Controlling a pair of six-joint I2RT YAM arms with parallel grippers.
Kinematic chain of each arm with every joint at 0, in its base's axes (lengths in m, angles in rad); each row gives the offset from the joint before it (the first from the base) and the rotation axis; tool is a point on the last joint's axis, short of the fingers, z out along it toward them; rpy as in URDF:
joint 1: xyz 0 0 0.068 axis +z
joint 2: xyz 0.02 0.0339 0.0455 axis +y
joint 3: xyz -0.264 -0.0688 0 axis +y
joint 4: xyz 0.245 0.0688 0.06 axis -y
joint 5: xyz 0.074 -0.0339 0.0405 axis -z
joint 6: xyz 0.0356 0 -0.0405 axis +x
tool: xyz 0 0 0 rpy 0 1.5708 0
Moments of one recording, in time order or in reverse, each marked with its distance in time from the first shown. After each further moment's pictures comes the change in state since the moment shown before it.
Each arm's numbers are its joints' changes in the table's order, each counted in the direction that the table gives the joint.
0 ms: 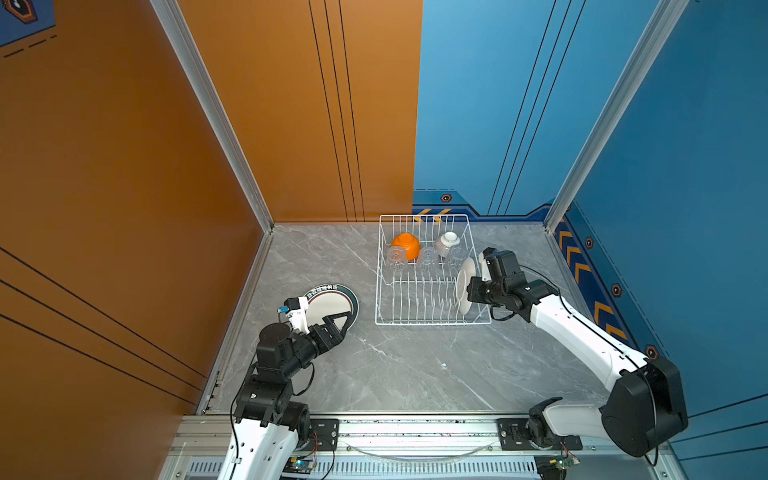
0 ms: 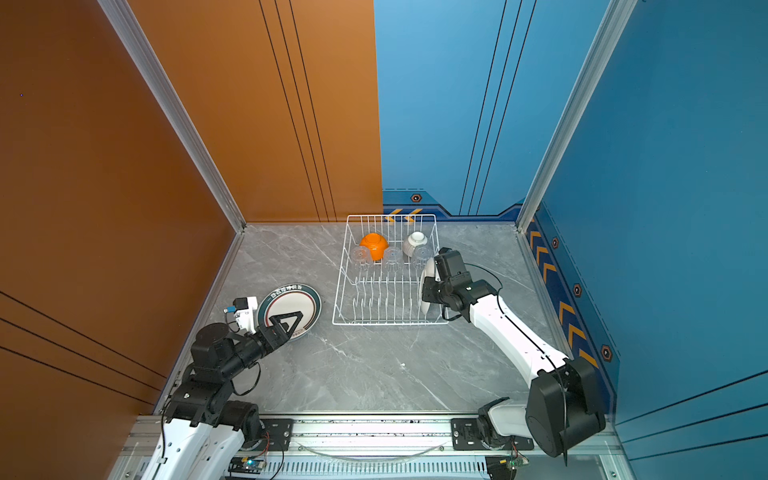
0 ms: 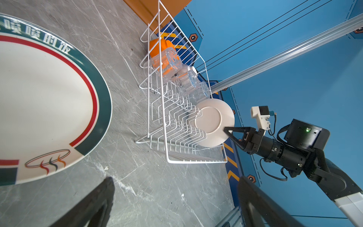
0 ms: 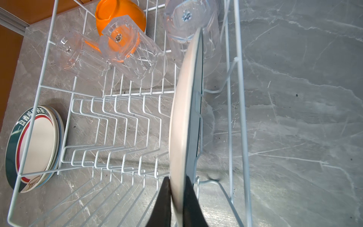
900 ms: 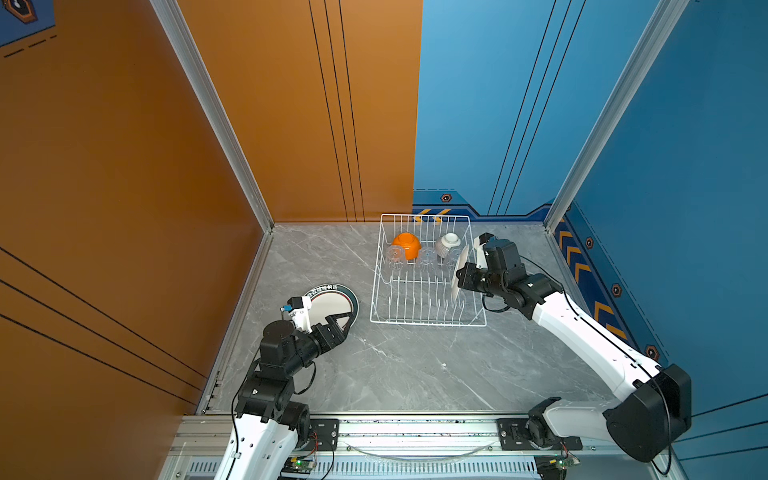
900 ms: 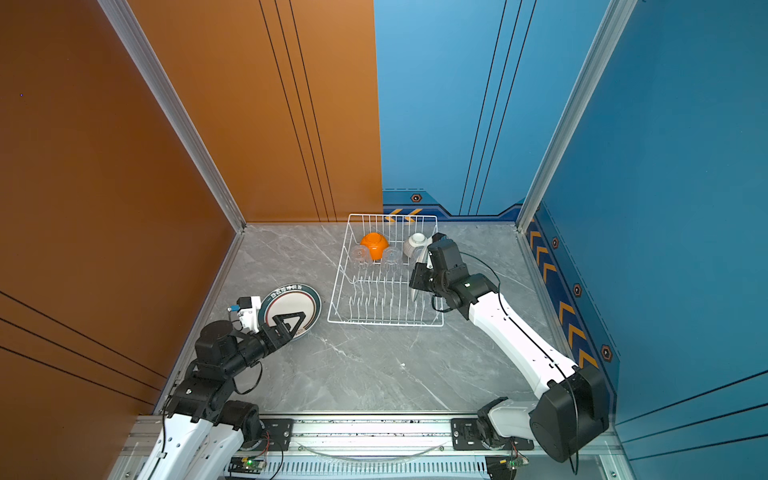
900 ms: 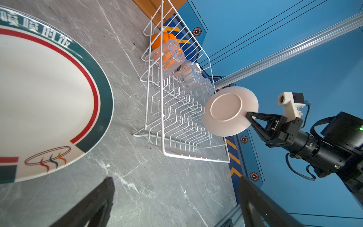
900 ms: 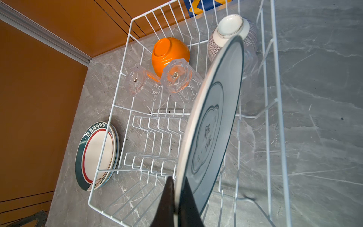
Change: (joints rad) left arm -0.038 0.047 -0.005 -0.004 -0.023 0.011; right arm 0.080 -0.023 -0.116 0.024 -0.027 0.127
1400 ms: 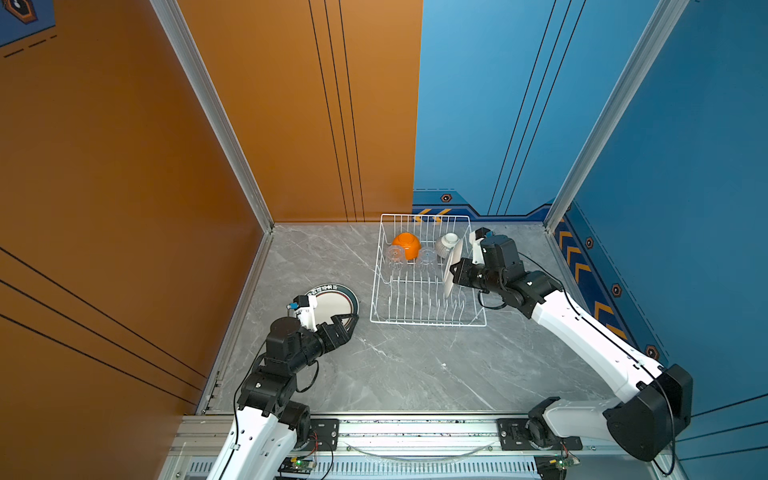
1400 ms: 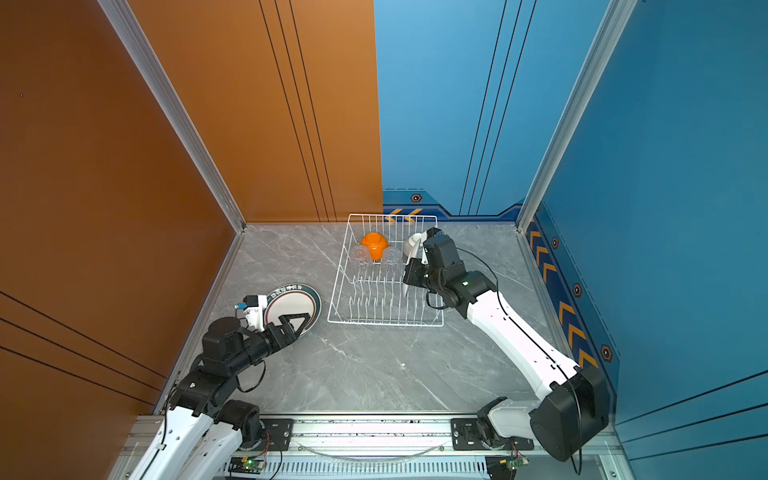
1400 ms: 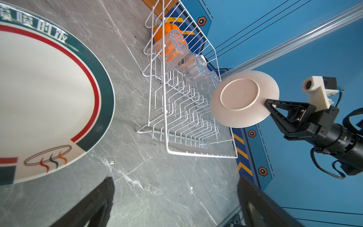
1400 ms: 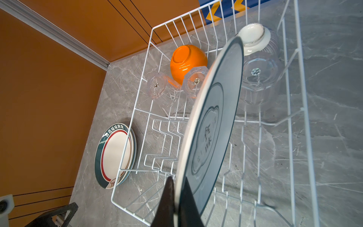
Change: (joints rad) left arm -0.061 0.051 -0.018 0.004 -0.053 0.028; right arm 0.035 0.015 -0.061 0.008 -0.020 0.026
